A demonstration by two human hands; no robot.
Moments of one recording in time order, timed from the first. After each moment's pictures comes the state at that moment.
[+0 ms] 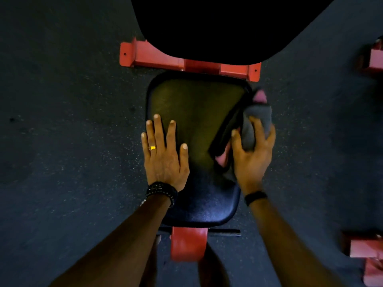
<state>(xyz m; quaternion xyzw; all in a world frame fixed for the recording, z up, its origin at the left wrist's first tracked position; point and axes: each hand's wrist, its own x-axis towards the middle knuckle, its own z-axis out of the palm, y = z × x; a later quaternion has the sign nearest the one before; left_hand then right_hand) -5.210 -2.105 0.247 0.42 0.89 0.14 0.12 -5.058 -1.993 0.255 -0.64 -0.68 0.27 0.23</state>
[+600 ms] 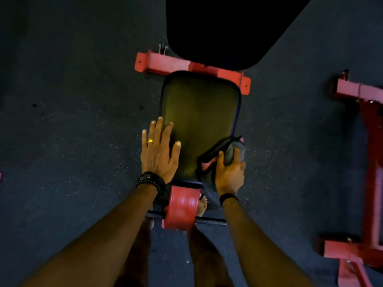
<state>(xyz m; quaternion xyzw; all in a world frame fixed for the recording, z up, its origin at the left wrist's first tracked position) -5.202 -2.184 0.325 0.43 0.86 0.21 0.20 -5.033 -2.098 0.311 -0.74 -0.59 0.31 0.03</state>
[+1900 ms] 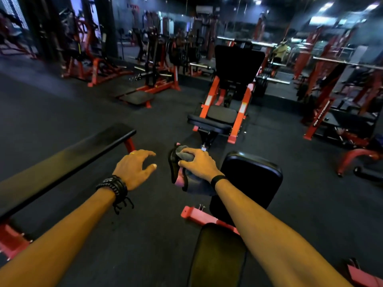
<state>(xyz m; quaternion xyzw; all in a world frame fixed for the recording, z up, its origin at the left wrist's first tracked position) -5.377 -2.319 0.828 0.39 0.89 0.25 -0.02 -5.271 -2.109 0.837 -0.20 -0.92 0.32 0.11</state>
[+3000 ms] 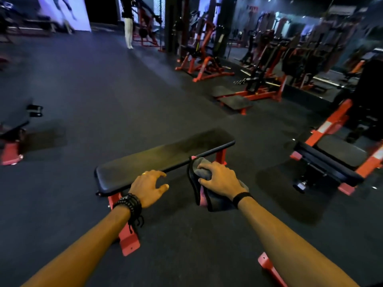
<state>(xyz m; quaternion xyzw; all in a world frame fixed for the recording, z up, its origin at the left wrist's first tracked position) -5.620 -2.621 0.751 0.12 0.96 0.24 0.04 -5.623 -2.363 0.782 0.10 -0.98 0.16 -0.01</state>
